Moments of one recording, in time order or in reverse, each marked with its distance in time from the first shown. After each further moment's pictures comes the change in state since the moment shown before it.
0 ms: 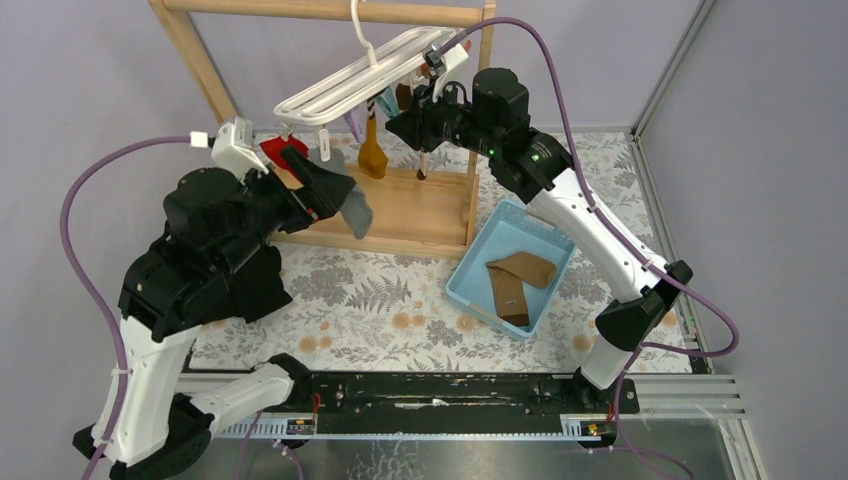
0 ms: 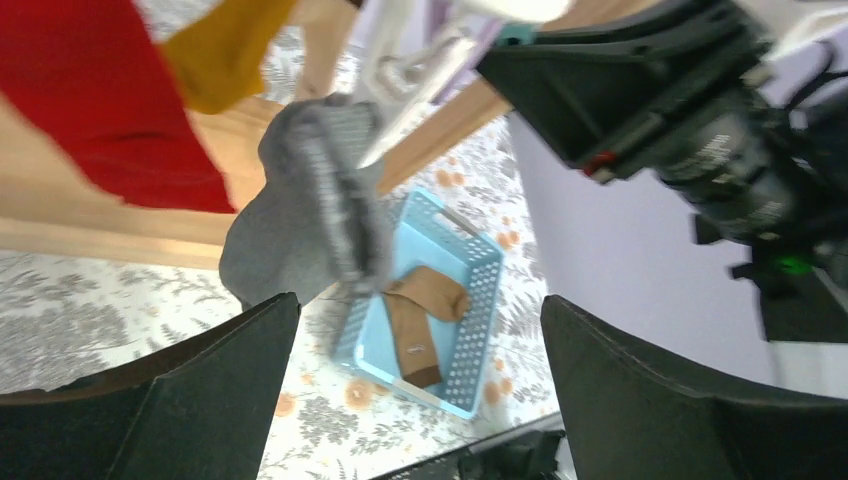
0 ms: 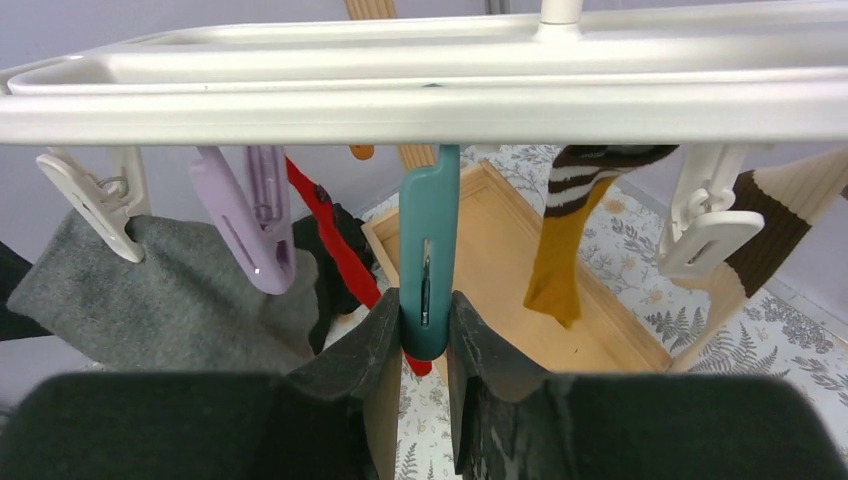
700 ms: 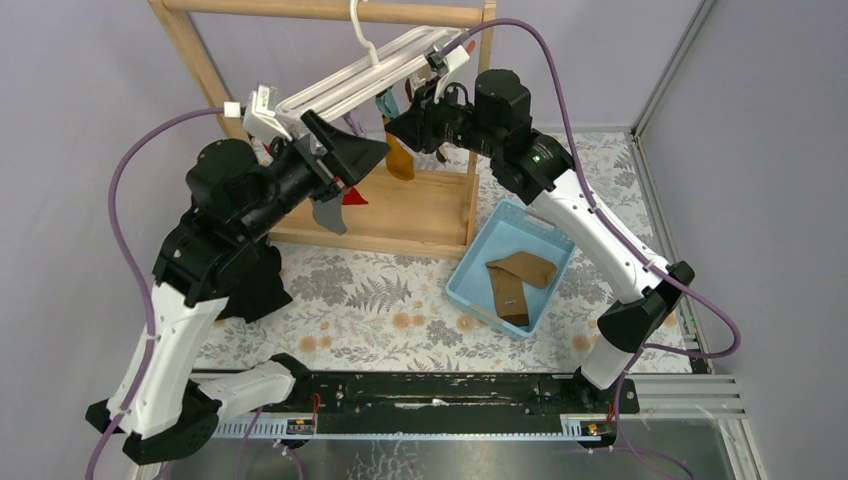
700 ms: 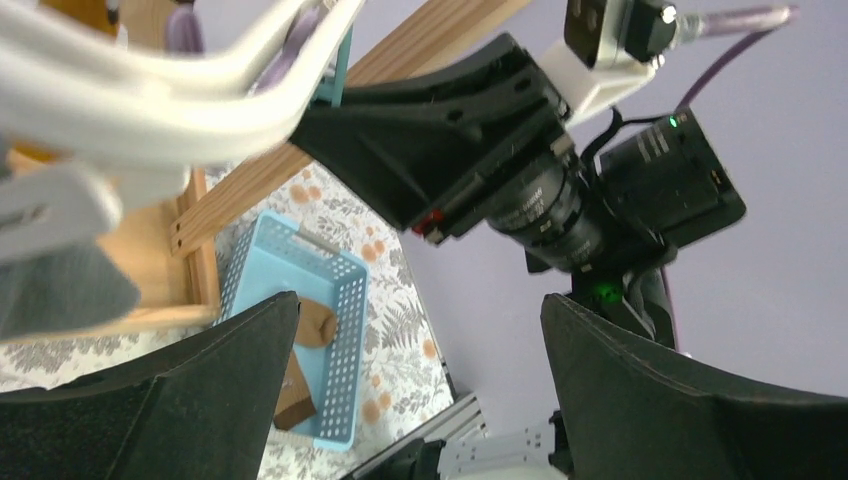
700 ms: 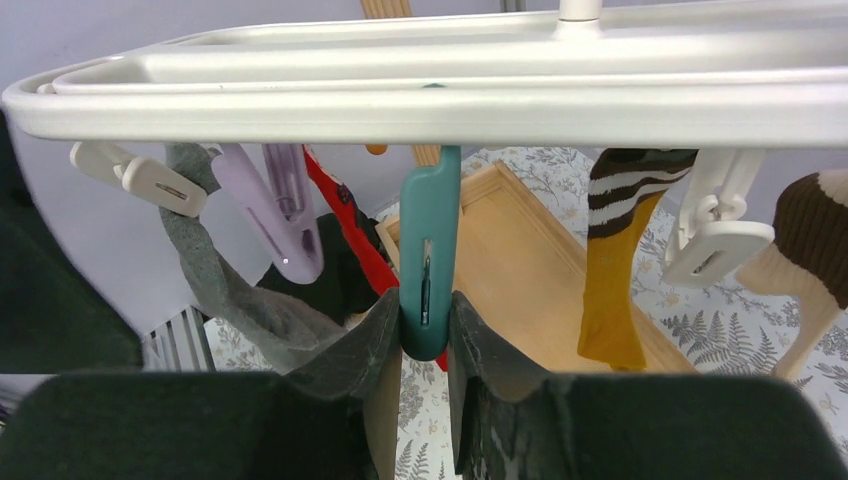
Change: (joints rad) left arm 0.000 0.115 0.043 0.262 0.245 -0.150; right arm -0.008 -0.010 -0.032 0.030 -0.040 0.025
